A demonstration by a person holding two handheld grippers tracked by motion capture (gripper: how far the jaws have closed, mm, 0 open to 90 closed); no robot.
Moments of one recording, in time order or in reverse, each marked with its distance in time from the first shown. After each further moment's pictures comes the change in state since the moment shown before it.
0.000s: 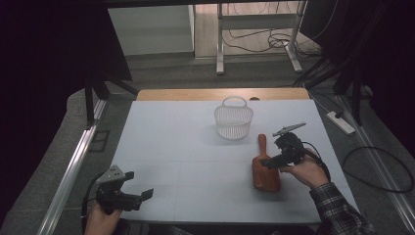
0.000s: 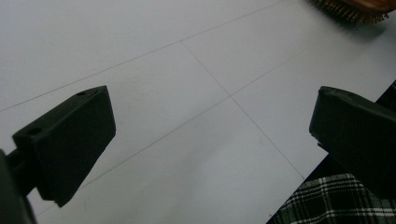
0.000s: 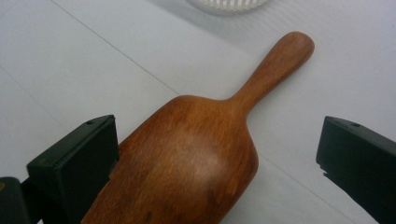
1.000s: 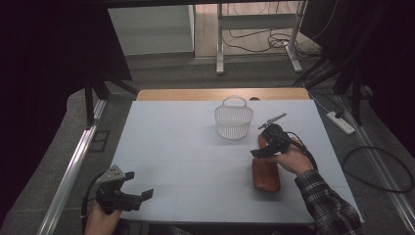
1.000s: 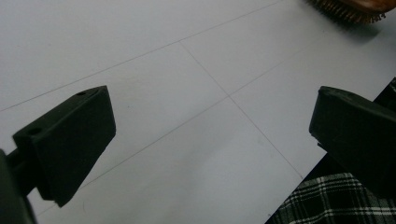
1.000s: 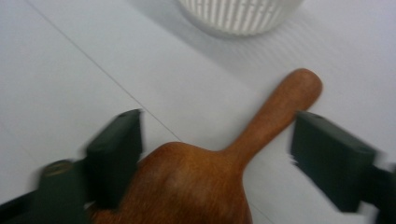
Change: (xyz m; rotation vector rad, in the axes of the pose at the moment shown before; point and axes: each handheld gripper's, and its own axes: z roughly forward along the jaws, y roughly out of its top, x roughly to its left) left arm 0.001 0.000 0.000 0.000 -0.009 0.001; right arm 0.002 0.037 0.032 0.061 -0.015 -0.081
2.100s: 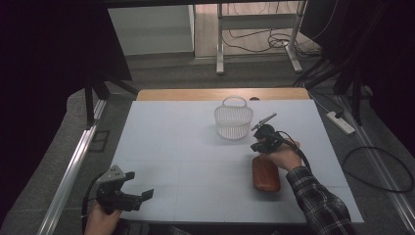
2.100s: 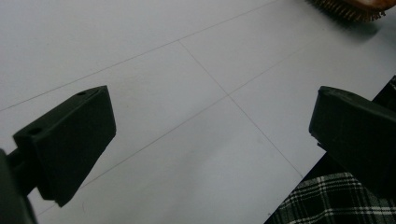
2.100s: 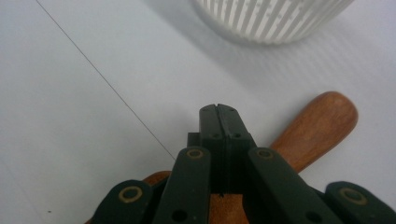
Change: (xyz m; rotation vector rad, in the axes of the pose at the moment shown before) left arm 0.000 0.000 0.001 0.003 -0.001 0.005; right arm -0.005 0.005 0.034 0.036 0.039 -0.080
